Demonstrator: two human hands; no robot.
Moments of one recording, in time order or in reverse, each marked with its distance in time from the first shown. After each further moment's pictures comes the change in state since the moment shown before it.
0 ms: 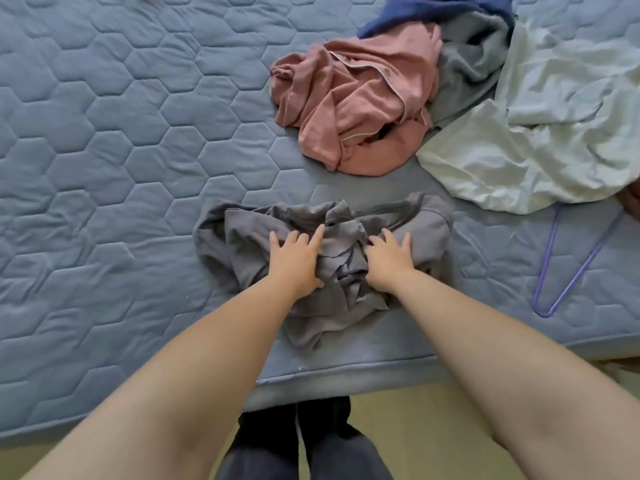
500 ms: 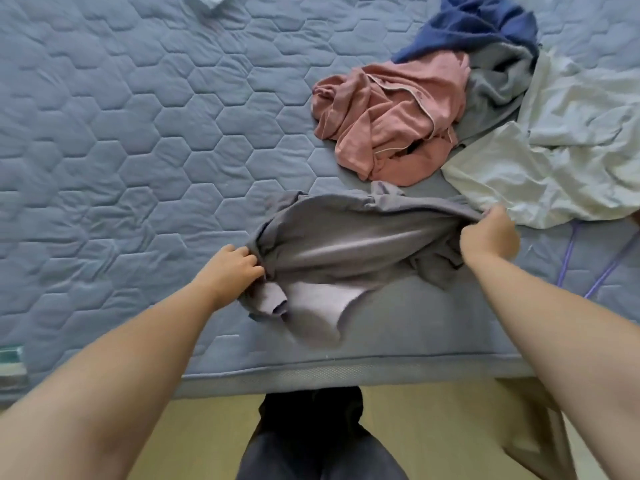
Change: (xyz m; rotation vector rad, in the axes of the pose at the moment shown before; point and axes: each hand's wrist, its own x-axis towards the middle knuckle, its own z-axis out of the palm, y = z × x) left_hand -0.097 -0.144 -0.020 0.398 0.111 0.354; right_hand -0.041 0.067 -0.056 0.653 0.547 0.686
